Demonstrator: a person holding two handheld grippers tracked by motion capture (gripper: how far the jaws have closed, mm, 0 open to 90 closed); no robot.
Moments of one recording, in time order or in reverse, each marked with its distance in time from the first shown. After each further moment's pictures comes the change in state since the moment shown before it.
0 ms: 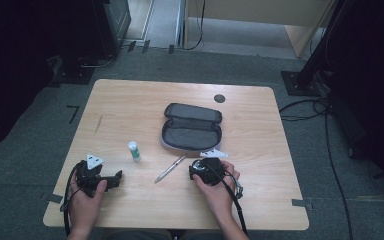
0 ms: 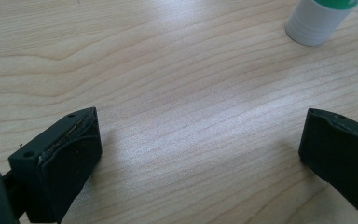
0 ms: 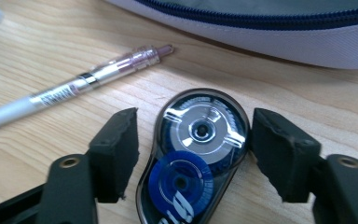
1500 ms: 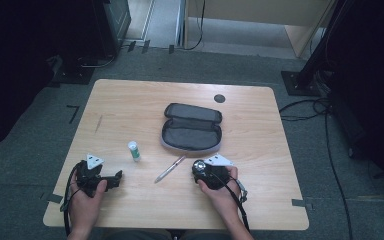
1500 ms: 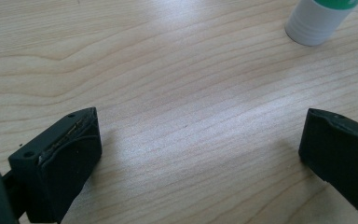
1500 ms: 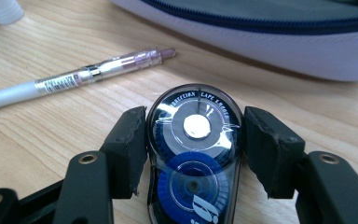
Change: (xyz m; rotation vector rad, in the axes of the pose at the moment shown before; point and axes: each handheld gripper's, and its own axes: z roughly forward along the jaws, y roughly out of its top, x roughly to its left) left arm 0.000 0.000 0.000 0.000 0.000 0.000; right arm -0.011 -0.020 -0.003 -0.132 0.042 -0.092
